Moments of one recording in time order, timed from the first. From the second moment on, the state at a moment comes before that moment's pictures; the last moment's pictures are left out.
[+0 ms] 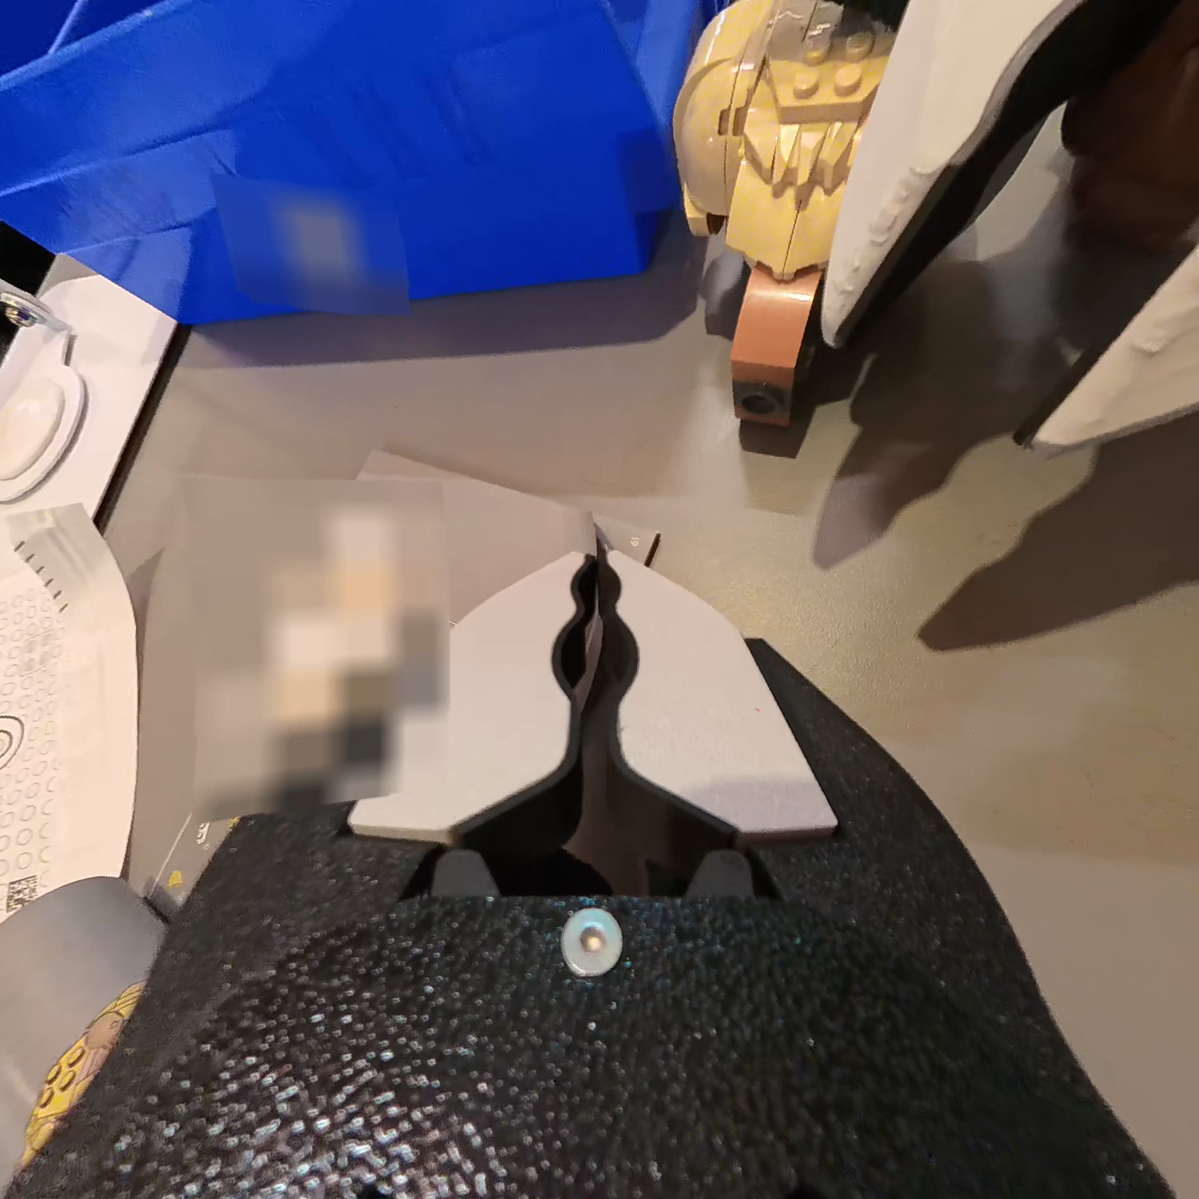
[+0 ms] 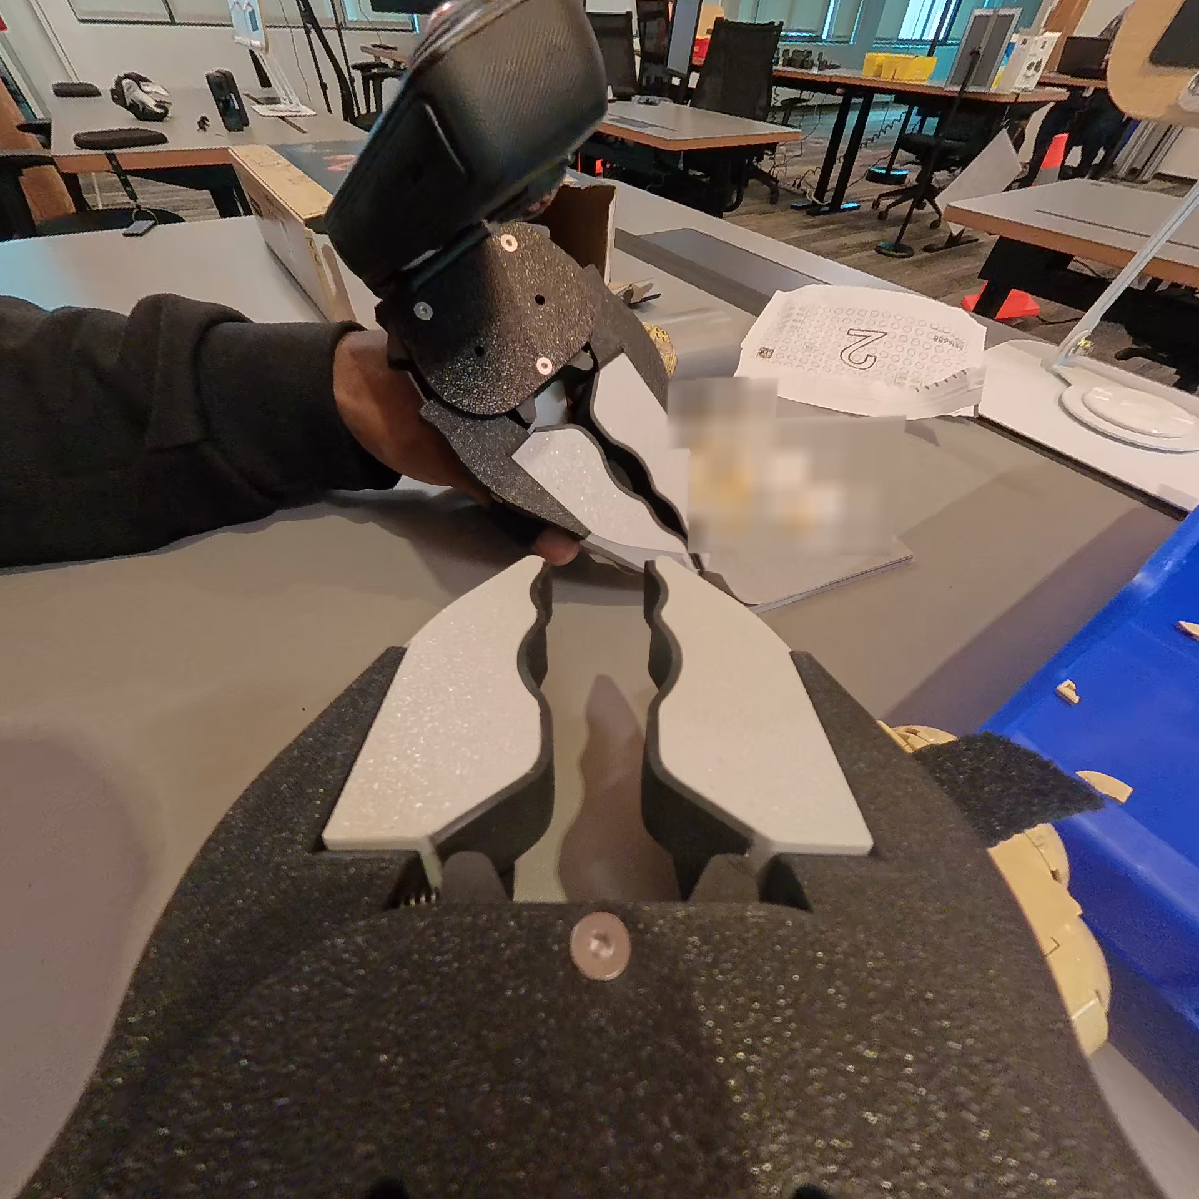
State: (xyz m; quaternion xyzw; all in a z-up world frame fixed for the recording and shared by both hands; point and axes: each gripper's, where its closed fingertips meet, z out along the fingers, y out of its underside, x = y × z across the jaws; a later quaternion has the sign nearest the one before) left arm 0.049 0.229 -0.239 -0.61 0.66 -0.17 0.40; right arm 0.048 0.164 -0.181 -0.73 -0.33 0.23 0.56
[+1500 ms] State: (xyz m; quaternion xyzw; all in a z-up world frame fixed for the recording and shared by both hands) left arm -0.186 0.336 -0.174 -0.80 0.08 -0.28 0.52; right arm -0.086 0.307 -0.215 -0.84 -0.23 0.24 0.43
